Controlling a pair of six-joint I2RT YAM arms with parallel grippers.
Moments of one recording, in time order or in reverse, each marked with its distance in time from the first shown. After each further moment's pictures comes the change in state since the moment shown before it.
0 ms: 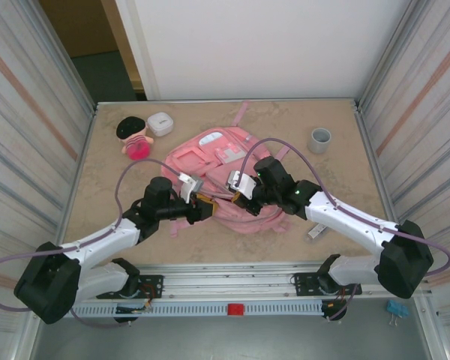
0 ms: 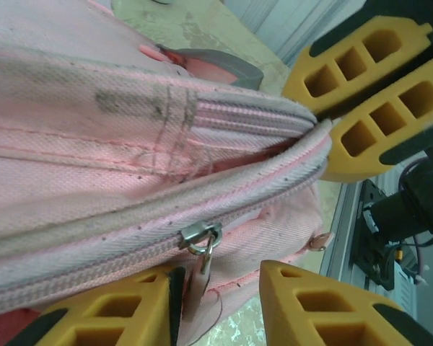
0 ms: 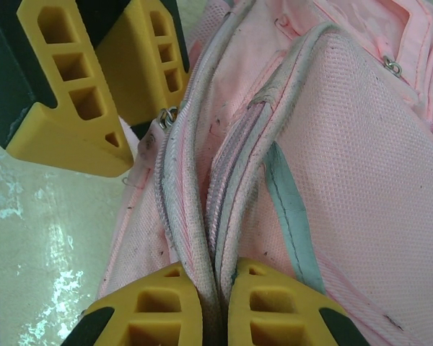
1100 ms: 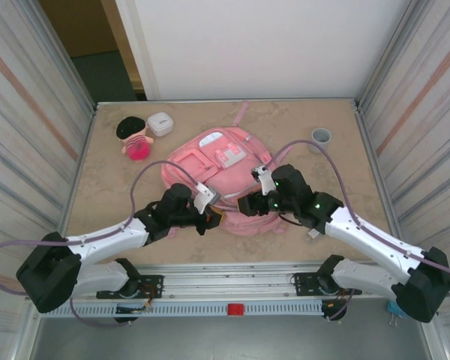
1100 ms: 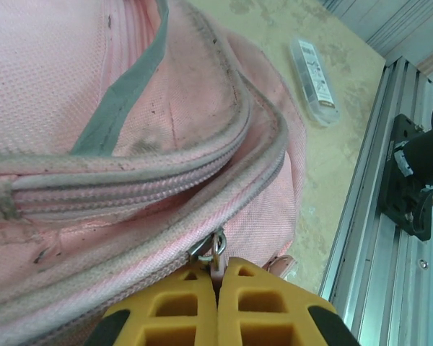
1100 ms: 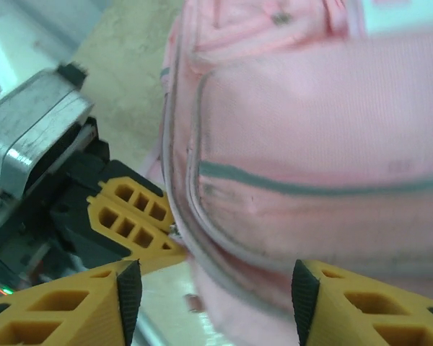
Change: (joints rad) left arm -0.196 0.066 0.060 -0.135 -0.175 0.088; right arm -0.011 -0.244 -0.152 0.011 0.033 0.895
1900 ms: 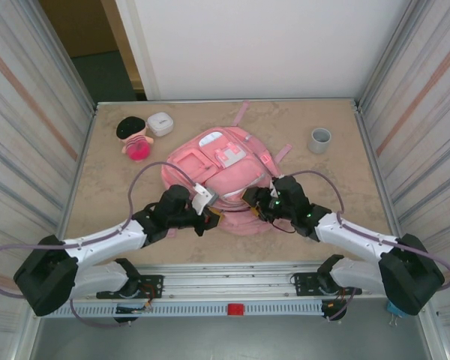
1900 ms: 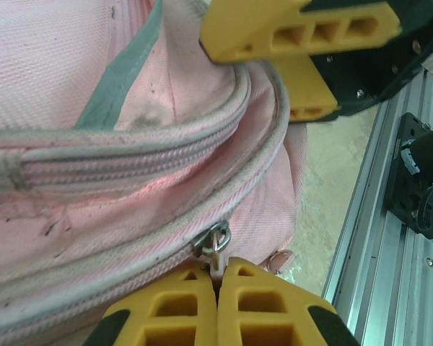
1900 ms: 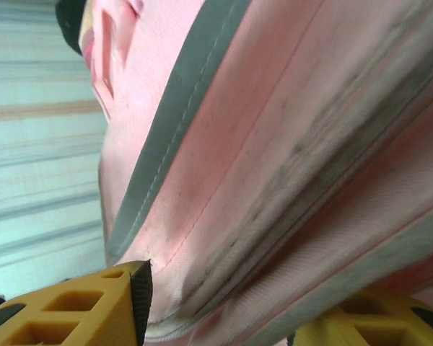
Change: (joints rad) left arm 0.000 -0.048 -0.019 -0.019 -0.016 0.005; right arm -0.106 0.105 -0.262 0.461 -0.033 0.825
